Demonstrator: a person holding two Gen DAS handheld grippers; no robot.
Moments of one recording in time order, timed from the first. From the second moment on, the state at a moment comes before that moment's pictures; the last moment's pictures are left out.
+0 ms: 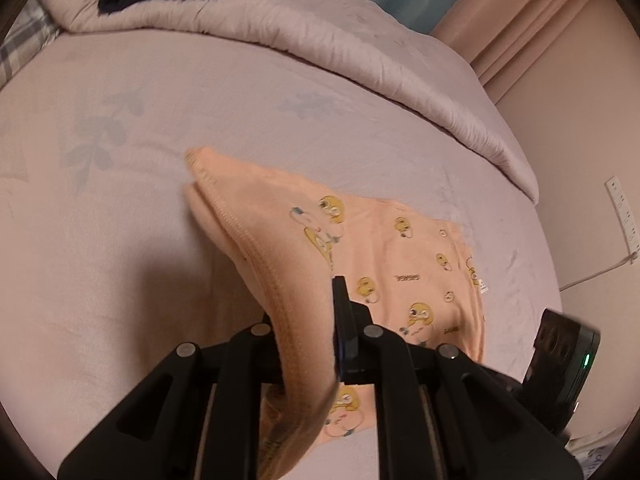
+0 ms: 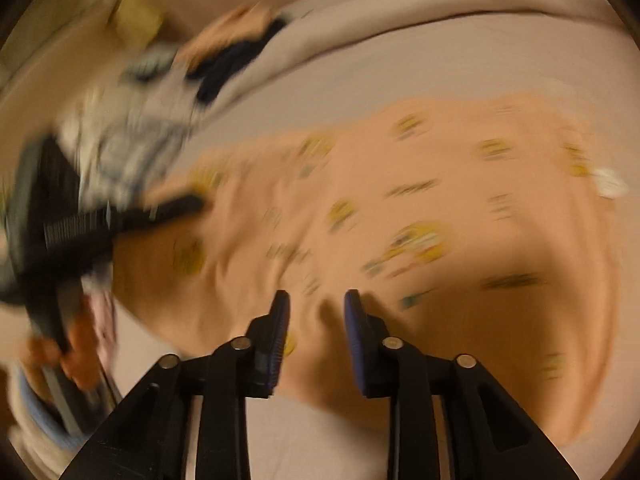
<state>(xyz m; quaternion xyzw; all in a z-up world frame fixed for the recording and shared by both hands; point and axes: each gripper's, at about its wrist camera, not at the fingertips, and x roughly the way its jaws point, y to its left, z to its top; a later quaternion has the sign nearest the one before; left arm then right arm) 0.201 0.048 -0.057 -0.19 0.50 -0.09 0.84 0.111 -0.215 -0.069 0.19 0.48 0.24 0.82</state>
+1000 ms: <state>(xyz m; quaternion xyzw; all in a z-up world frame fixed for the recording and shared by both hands) 0.169 0.019 -0.088 -0.22 0.53 -0.18 0.80 0.162 -0.303 -0.102 0.42 0.49 0.21 0.74</state>
